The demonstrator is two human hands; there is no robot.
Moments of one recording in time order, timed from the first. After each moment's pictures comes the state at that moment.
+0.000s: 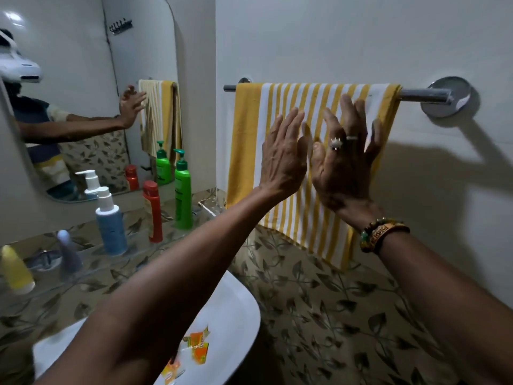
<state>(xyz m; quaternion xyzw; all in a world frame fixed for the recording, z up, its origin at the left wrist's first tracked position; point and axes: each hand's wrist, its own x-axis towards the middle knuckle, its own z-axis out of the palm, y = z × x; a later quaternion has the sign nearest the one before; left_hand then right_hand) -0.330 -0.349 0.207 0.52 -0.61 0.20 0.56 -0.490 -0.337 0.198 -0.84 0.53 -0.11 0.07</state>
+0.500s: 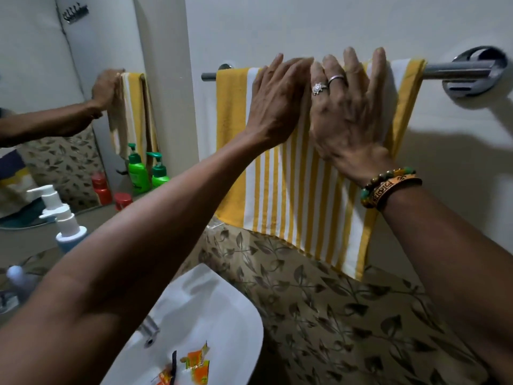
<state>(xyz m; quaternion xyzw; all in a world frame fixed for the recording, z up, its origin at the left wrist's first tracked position) -0.280 -0.404 0.279 0.49 -0.68 0.24 0.49 -0.456 -0.379 0.248 -0.83 0.52 -0.21 0.01</state>
